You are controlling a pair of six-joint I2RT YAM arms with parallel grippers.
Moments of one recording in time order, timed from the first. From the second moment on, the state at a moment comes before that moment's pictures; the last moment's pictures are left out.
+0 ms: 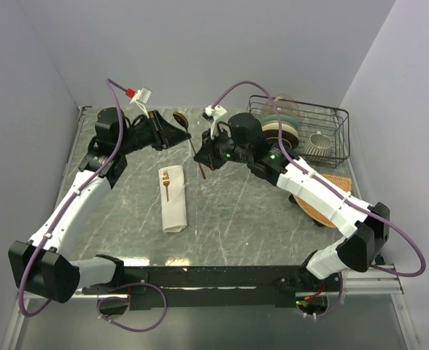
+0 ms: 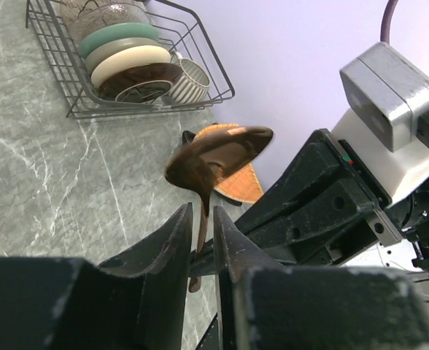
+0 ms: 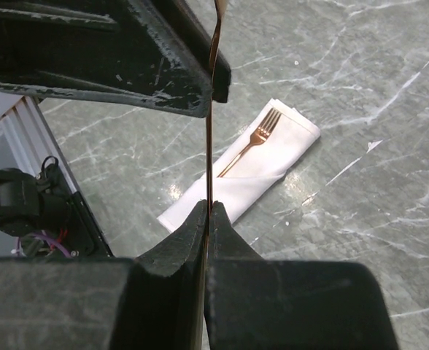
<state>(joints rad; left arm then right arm) -0.29 1.23 1.16 -0.04 0.69 -0.70 0.78 1.47 1.44 -0.38 -0.26 0.19</state>
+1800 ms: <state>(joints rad) -0.19 2.03 1.69 -0.79 0.32 -0.38 0.56 1.32 1.29 -0.45 -0.23 0.17</state>
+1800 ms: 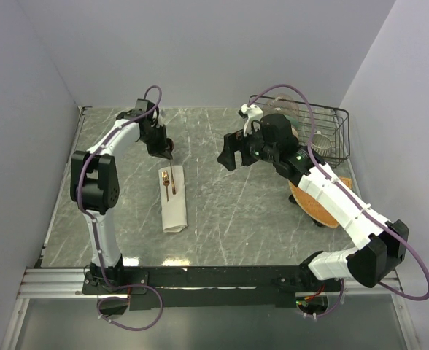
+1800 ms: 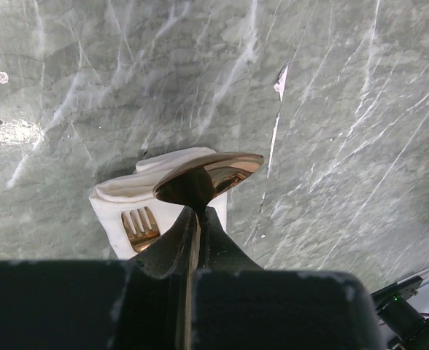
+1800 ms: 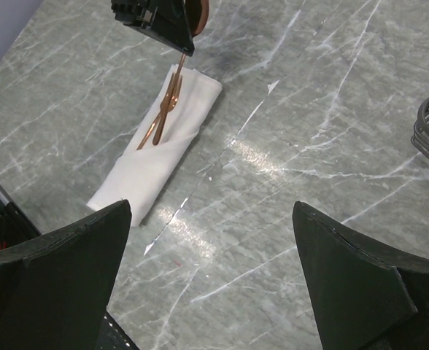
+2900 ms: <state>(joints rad) -0.24 1.96 1.43 -0.77 0.37 -0.43 0.56 1.33 1.28 -0.45 -0.25 0.17</state>
